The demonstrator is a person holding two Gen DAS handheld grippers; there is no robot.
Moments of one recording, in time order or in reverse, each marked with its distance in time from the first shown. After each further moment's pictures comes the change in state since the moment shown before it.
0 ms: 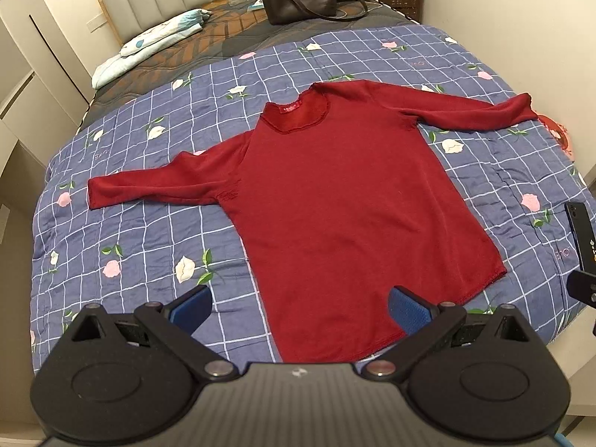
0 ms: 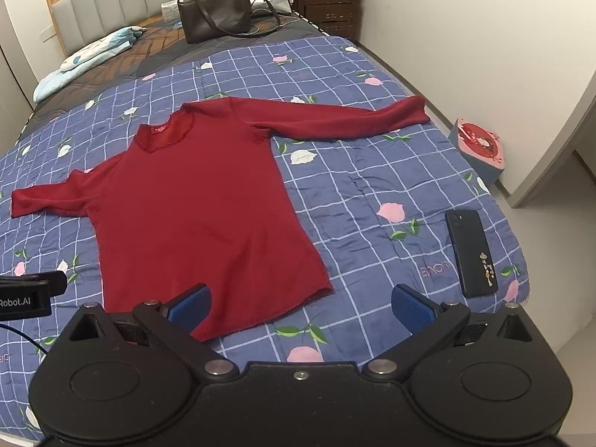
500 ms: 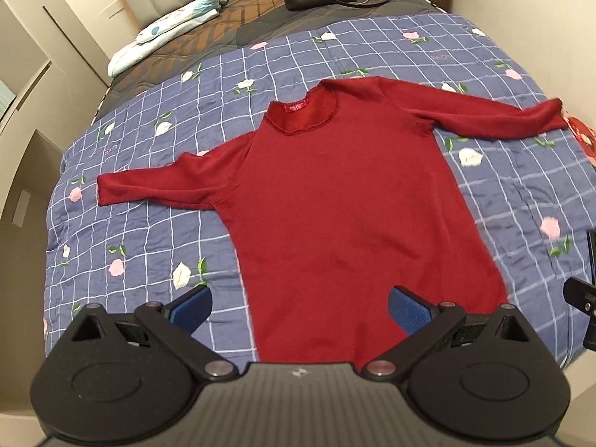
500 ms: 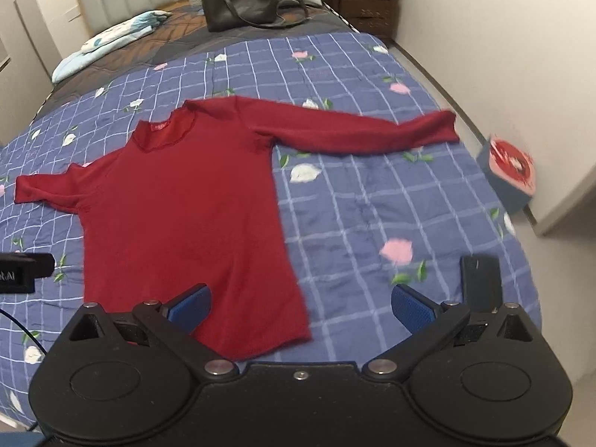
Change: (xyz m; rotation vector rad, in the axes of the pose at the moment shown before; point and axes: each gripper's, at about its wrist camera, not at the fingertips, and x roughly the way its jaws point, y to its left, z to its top) left arm 0.024 -0.055 0.066 -0.052 0.076 0.101; right arm 0.067 -0.054 0.065 -0.111 0.021 0.088
